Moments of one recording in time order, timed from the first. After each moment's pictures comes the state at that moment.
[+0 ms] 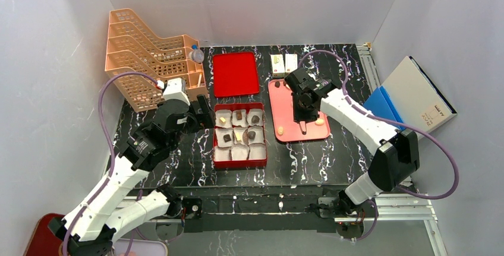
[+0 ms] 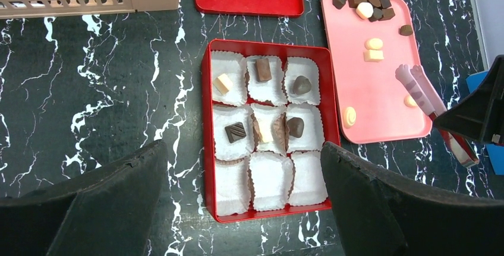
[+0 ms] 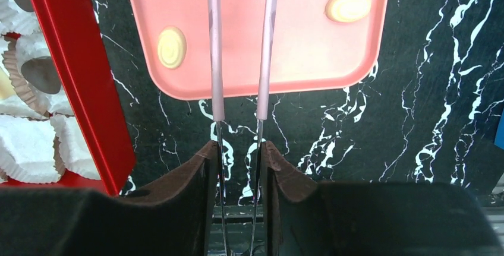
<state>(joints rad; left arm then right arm) -0.68 0.82 1.06 -0.78 -0.43 -0.57 0.64 1.53 1.36 -1.07 0.26 0.53</state>
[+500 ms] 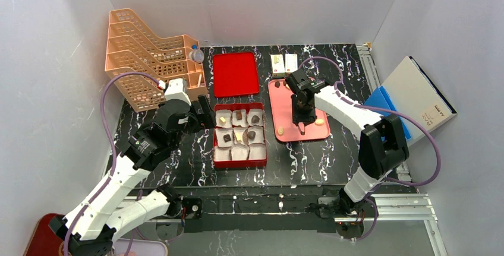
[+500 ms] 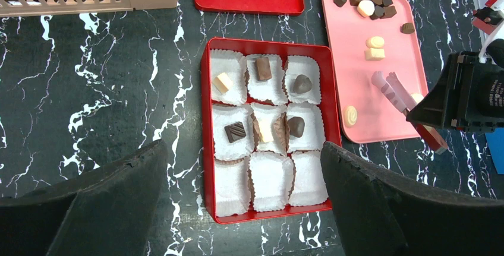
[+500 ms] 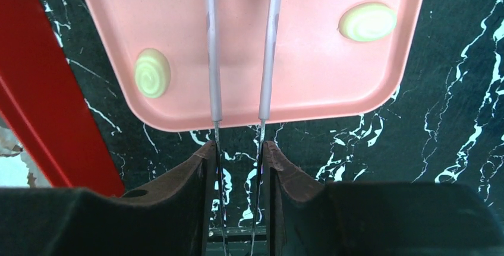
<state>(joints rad) -0.68 0.82 1.04 -0.76 -0.43 -0.57 0.56 1.64 1.31 -0.97 0.19 0.49</state>
